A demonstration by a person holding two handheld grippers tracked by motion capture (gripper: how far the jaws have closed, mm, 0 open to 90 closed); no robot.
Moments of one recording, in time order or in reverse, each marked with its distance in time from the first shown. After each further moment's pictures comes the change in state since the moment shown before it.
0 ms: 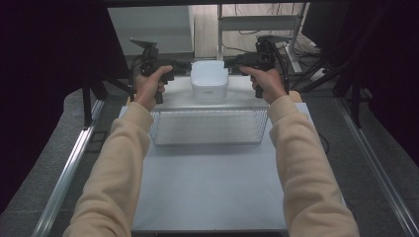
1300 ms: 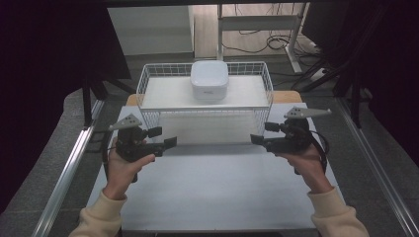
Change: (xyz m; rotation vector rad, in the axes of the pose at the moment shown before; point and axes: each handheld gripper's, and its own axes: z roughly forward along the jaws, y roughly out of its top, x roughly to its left) left arm -0.033 -0.206 -0.085 -0.006 0.184 0.460; right arm -0.012 -0.203 -0.102 -0.071 -0.131 -0.579
